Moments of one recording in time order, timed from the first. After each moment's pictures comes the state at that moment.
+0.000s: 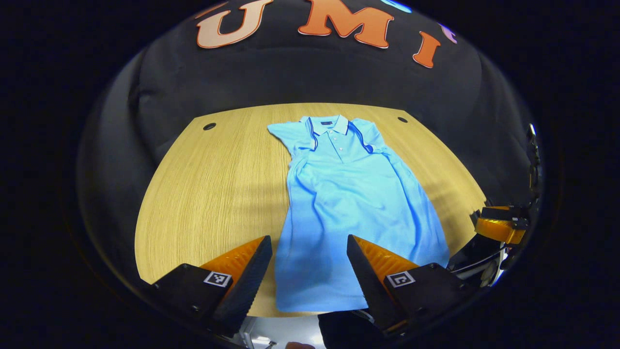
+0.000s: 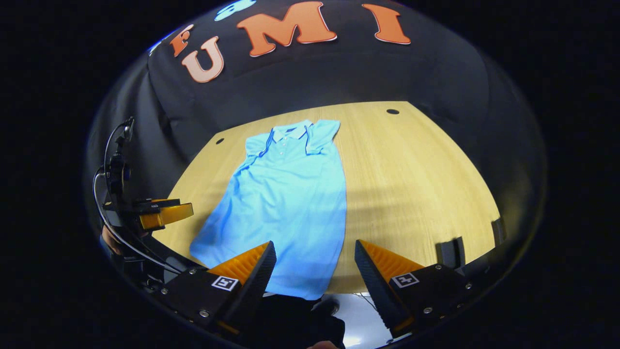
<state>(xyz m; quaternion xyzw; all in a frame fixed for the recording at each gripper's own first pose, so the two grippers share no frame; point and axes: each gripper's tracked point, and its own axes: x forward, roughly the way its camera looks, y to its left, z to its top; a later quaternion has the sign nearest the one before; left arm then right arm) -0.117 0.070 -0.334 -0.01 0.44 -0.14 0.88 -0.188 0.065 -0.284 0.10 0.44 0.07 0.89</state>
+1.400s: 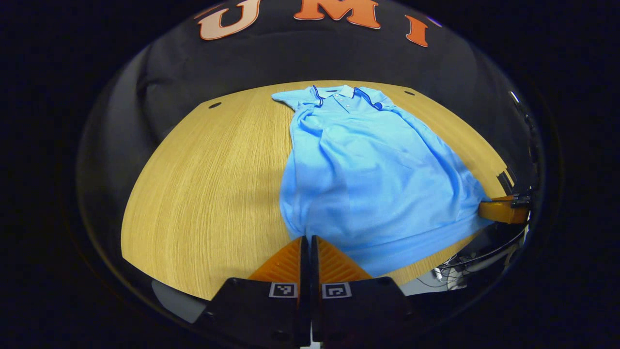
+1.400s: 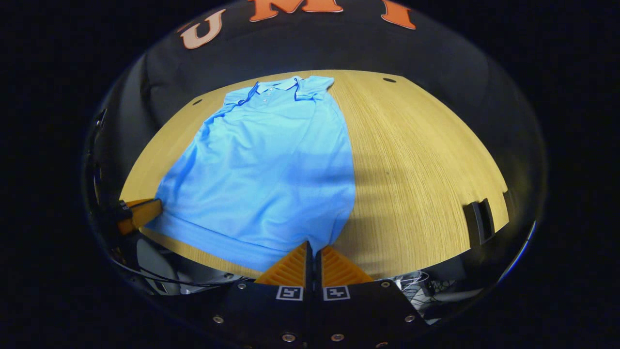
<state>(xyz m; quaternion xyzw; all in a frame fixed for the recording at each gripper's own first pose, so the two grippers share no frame) -0.156 0.059 -0.429 0.01 0.45 -0.11 0.89 -0.207 0.087 -0.383 0.08 0.51 0.02 0.86</state>
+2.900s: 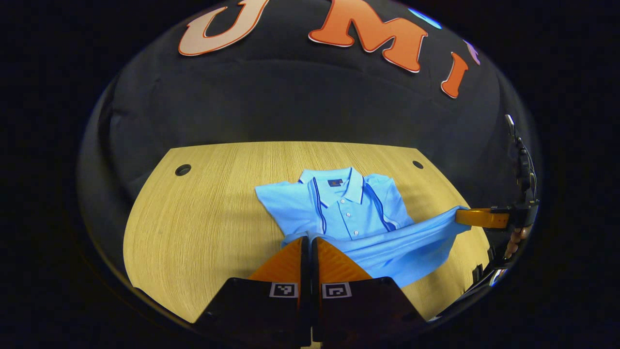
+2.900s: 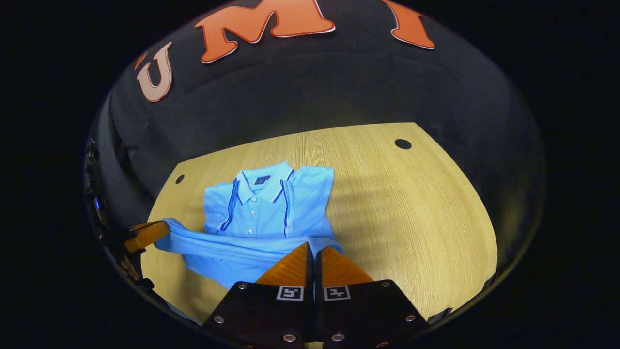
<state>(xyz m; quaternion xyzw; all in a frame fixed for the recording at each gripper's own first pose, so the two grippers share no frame) 0.146 0.033 -0.310 -0.06 0.38 -0.16 0.91 0.099 0.052 -0.277 0.10 0.42 0.01 0.90</state>
